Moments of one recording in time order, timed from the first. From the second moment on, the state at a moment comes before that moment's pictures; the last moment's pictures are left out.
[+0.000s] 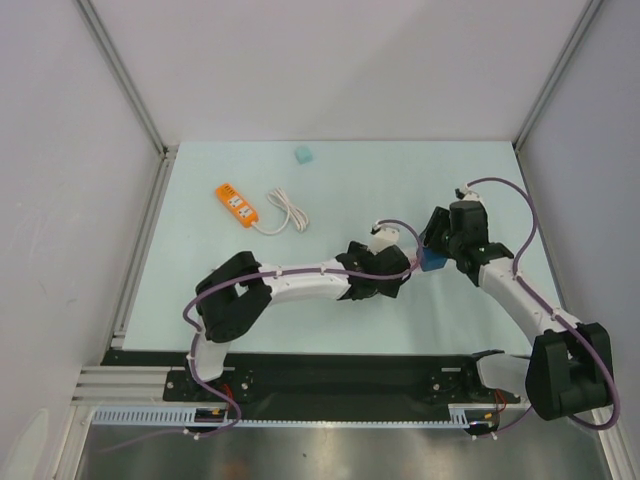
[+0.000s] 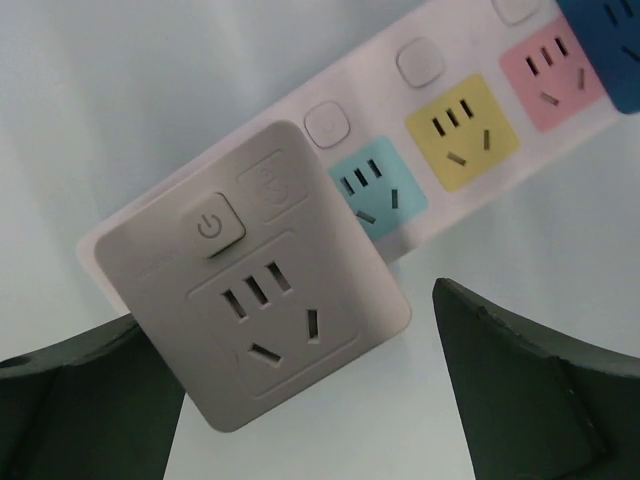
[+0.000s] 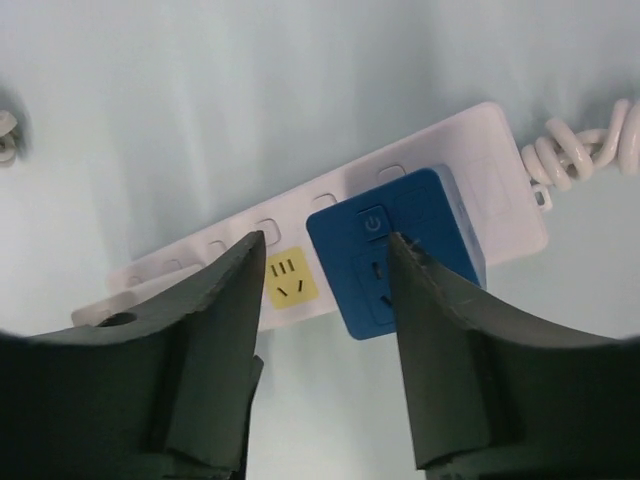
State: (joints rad) left arm -1.13 1.98 1.37 -0.35 -0.51 -0.63; right arm 0.22 1.21 0.75 -0.21 0.06 0.51
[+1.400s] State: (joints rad) left arm -0.23 0.93 0.80 -0.55 -0.30 -0.75; right arm 0.69 1.35 0.90 -0.36 0.16 0.53
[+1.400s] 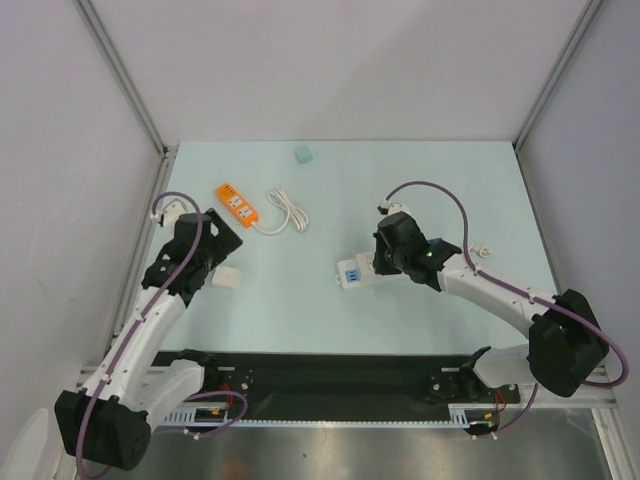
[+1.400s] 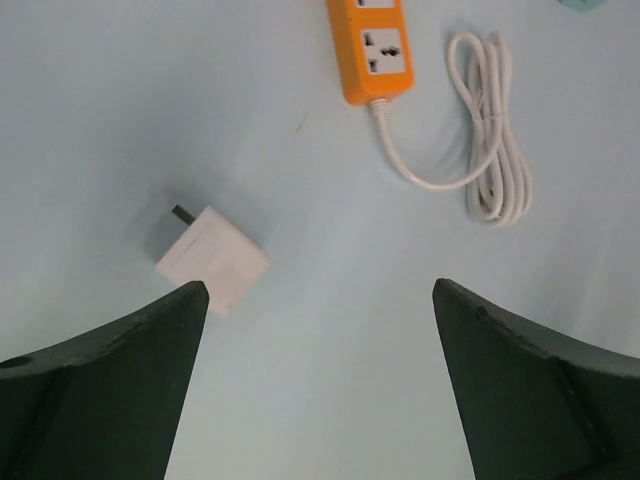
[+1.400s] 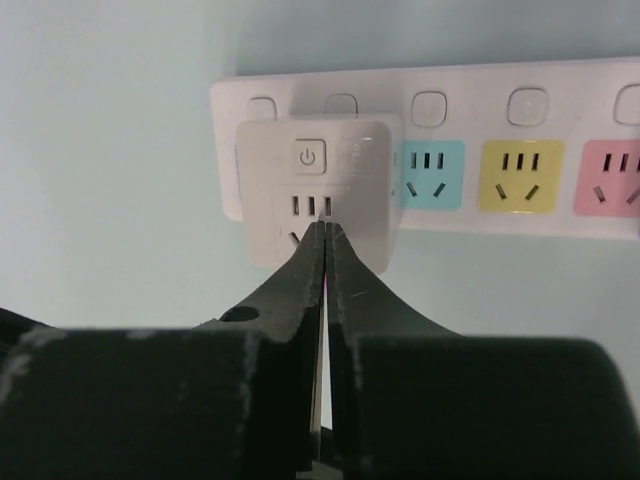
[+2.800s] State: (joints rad) left arm -0.22 1.45 0.81 -0.71 -0.47 -1.13; right arm 0.65 1.09 0.98 -0.38 -0.04 0.44
